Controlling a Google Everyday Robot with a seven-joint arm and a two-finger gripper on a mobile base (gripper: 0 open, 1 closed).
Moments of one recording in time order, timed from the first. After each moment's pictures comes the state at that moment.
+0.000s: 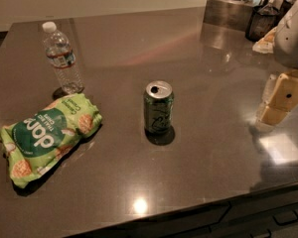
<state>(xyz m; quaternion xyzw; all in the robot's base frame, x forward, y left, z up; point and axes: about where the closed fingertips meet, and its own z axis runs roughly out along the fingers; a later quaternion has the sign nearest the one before) 0.438 -0.217 0.976 -0.60 0.78 -0.03 0.16</state>
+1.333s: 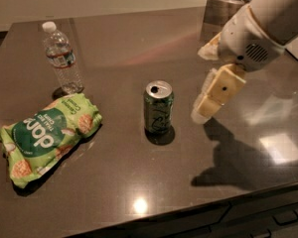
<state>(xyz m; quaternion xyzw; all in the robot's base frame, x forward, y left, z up) 0.461 -0.114 0.965 -0.60 0.76 0.13 0.23</state>
